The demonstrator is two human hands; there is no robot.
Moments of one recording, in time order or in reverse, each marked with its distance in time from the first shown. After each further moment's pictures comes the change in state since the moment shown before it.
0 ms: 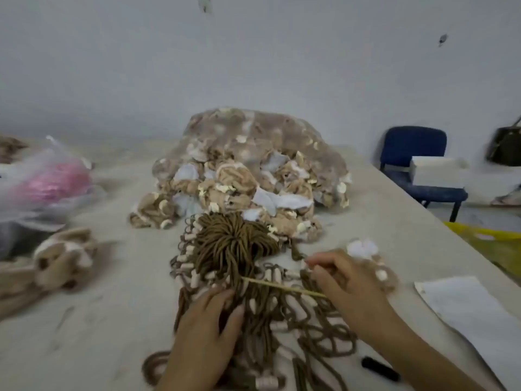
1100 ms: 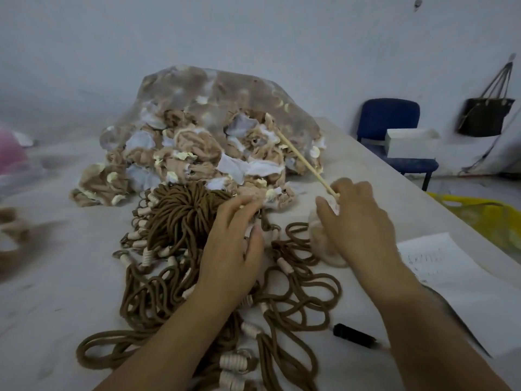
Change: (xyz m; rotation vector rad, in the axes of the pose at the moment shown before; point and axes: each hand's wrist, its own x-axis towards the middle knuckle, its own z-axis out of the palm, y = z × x) left_hand 0.052 0.078 0.044 -0.325 0.323 0.597; right_hand 0.044 0.034 -0.031 -0.758 0.347 0.163
